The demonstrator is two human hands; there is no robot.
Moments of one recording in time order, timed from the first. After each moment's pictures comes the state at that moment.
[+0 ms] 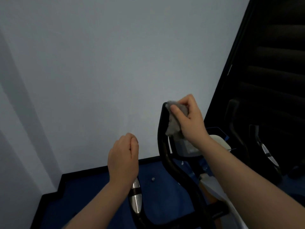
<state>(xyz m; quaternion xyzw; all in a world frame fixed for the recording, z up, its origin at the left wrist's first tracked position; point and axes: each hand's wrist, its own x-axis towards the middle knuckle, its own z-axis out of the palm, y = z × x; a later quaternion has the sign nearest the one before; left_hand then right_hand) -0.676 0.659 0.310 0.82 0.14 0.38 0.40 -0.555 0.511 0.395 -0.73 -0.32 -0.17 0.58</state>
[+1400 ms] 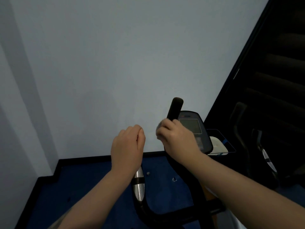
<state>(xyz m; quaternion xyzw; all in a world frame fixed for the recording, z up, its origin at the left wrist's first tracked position) -0.680 0.666 0.311 0.87 0.13 0.37 0.32 -0.597 0.529 0.357 -0.85 -0.46 -0.26 0.05</state>
